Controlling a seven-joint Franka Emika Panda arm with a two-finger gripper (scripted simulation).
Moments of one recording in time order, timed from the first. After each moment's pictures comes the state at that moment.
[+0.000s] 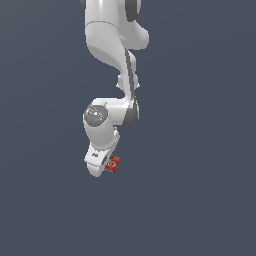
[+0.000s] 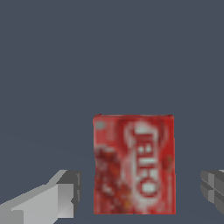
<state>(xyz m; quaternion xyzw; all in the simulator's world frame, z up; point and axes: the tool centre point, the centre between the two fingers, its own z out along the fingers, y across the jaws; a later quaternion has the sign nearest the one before) 0.045 -0.091 0.058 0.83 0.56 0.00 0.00</state>
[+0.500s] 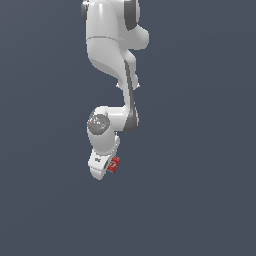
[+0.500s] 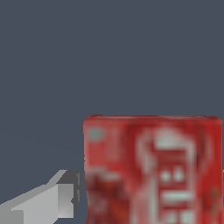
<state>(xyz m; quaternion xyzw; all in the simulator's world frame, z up) 0.043 -0.090 0.017 0.83 0.56 0.00 0.00</state>
